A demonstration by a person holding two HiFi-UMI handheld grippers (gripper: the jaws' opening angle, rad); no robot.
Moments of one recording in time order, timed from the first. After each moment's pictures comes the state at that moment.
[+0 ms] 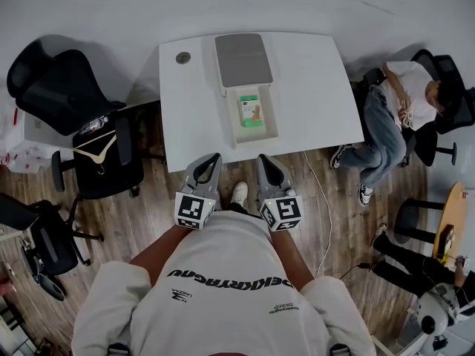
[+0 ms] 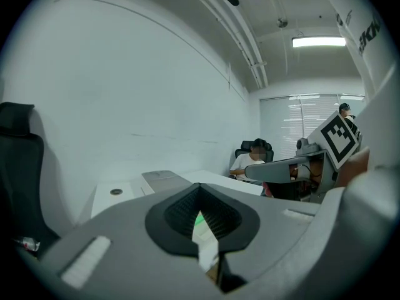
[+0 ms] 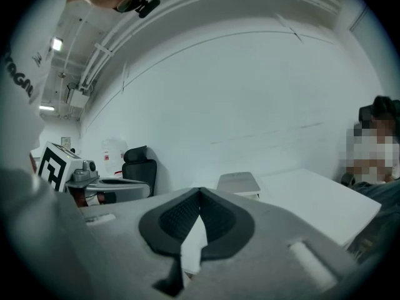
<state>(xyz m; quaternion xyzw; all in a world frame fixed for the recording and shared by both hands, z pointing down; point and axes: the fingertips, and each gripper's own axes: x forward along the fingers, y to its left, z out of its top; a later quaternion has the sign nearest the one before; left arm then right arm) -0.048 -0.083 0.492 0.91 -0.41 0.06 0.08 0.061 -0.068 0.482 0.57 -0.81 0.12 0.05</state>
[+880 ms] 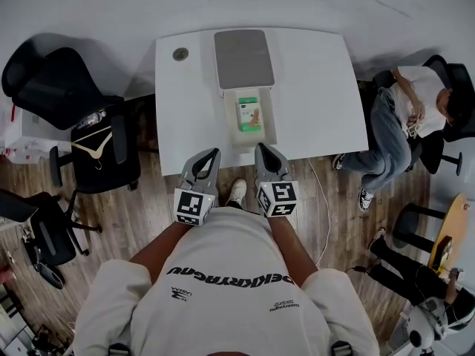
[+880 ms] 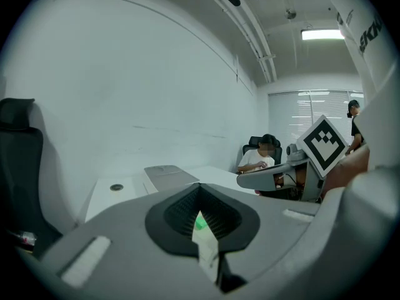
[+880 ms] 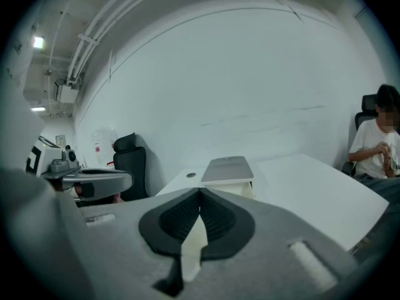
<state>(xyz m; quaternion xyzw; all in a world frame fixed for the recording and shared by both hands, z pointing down) -0.025 -0.132 0.518 0.89 -0.43 0.08 0.10 0.089 -0.141 0.538 0.56 -0.80 0.18 0.10</state>
